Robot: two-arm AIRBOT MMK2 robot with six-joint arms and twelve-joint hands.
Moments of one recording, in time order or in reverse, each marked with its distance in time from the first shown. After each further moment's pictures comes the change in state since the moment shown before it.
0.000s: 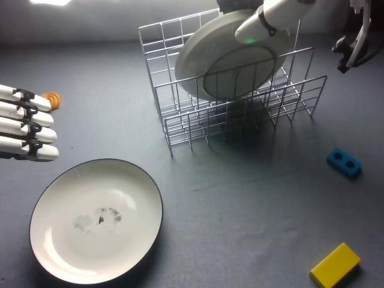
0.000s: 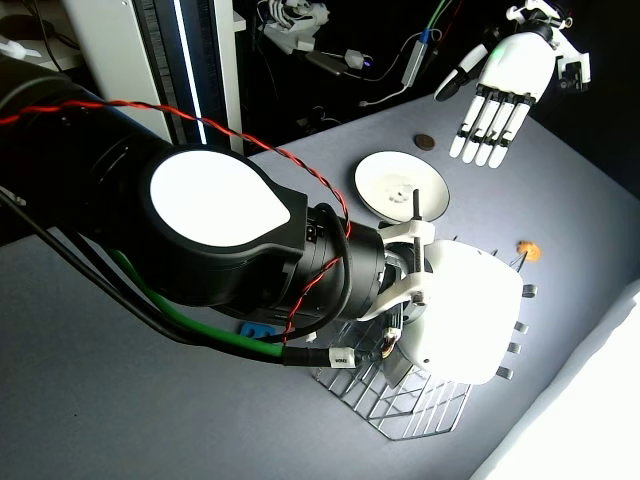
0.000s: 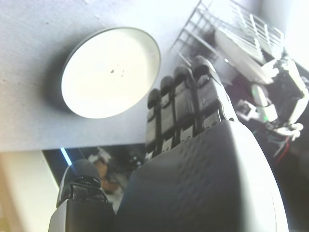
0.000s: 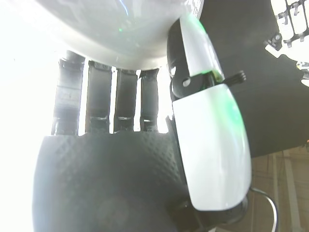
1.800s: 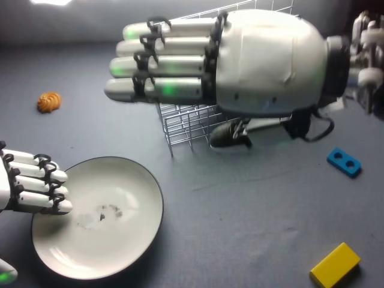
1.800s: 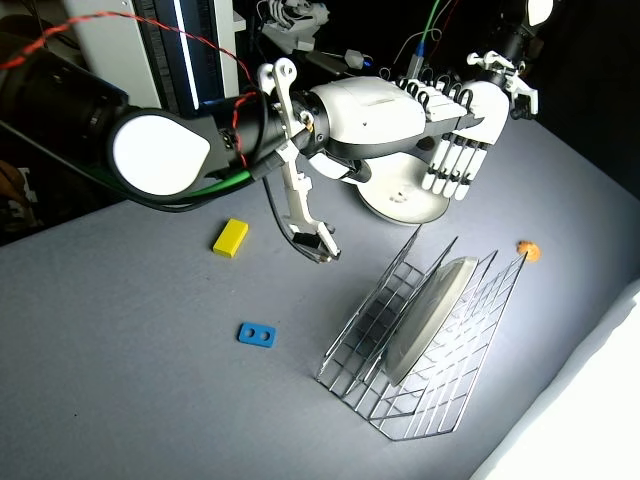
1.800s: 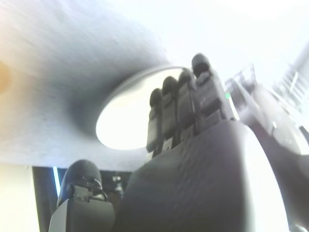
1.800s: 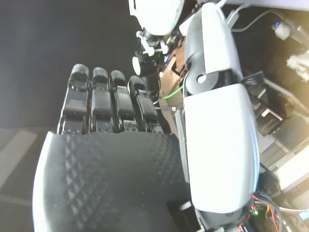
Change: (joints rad) left arm 0.317 -0.093 -0.108 -0.257 0.328 0.001; right arm -0.232 0.188 -0.511 0.752 0.350 -1.636
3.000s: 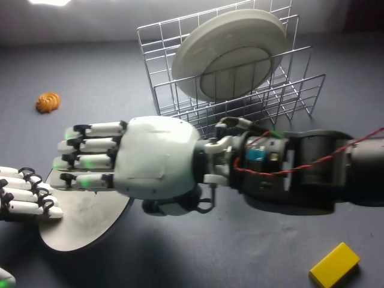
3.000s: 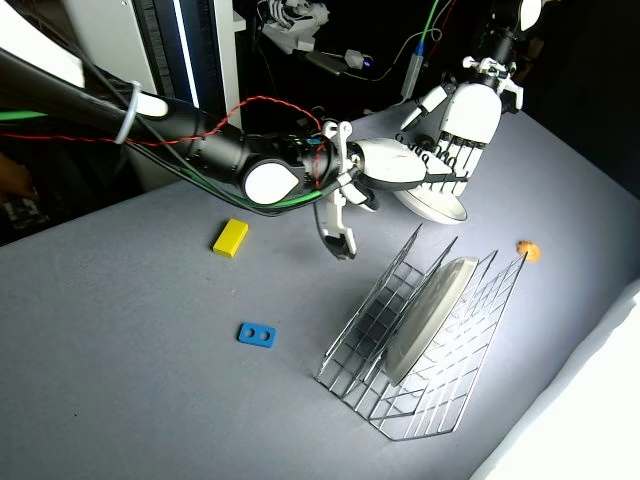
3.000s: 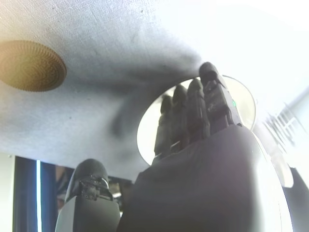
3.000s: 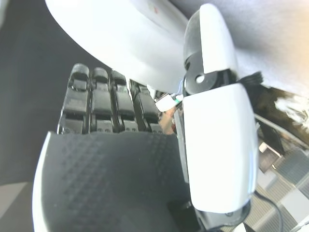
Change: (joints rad) left arm 0.140 -0.001 -0.013 -0.164 0.050 0.000; right arm -0.135 -0.404 0.139 0.382 -0.218 -0.526
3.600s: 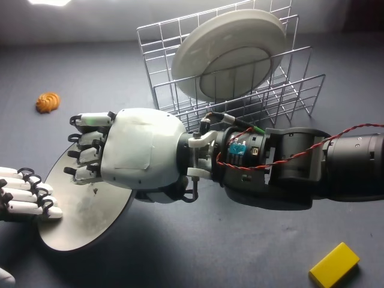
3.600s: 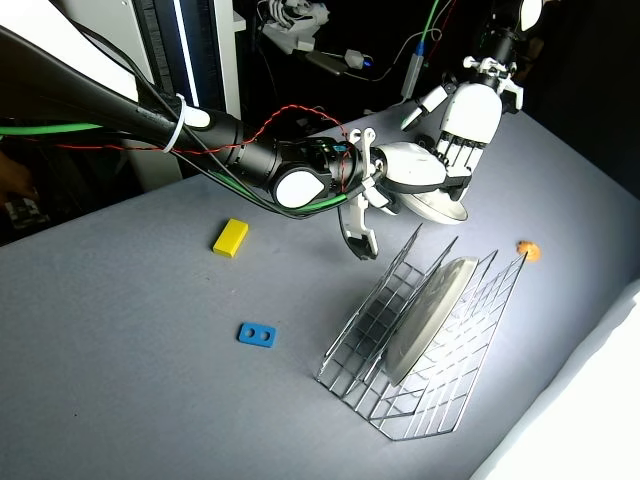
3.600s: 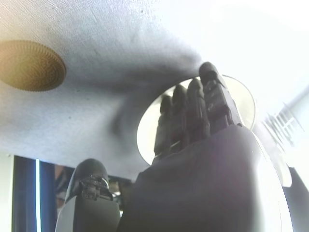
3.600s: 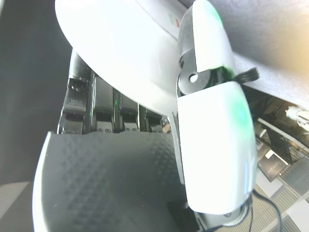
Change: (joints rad) left arm 0.005 -0.002 0.006 -0.010 -0.008 0.000; right arm 0.005 -0.089 0.085 0.049 0.010 -0.045
